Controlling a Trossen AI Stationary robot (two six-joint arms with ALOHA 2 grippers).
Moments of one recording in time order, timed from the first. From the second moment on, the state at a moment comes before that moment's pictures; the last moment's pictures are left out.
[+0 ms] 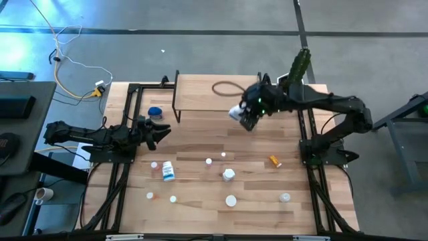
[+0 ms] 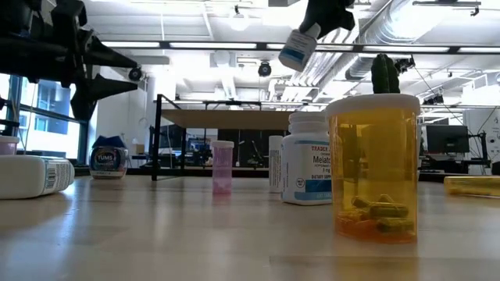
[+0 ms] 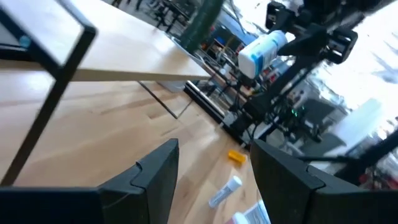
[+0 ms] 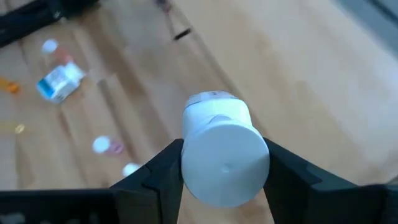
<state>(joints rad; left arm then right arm) 0.01 0.19 0.01 0.14 -0.47 -0.70 -0.17 1.45 1.58 -1.02 0.15 0.32</state>
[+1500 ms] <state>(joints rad) 0.01 0.19 0.01 0.14 -0.51 -0.86 -0.63 1.80 2.10 -1.41 0.10 -0.50</state>
